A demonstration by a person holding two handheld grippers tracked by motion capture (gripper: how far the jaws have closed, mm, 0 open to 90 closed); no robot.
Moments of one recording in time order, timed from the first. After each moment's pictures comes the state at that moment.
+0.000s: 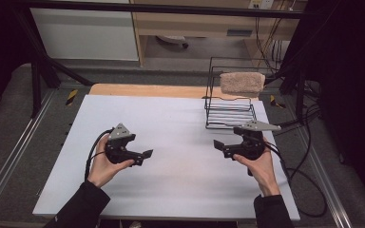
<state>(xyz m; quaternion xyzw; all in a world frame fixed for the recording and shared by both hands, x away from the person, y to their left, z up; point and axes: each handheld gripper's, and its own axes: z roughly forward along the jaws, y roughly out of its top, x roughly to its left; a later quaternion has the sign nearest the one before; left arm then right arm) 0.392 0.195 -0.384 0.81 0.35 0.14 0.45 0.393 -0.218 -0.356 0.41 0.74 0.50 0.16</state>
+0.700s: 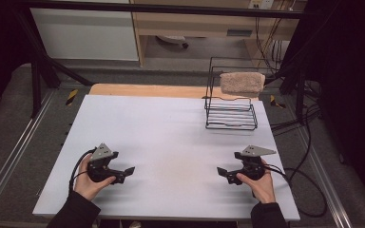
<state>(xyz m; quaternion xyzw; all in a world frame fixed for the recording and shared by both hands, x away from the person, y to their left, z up) 0.364 0.247 -0.435 0.81 0.38 0.14 0.43 0.366 -0.240 -0.435 0.40 0.79 0.46 0.12</state>
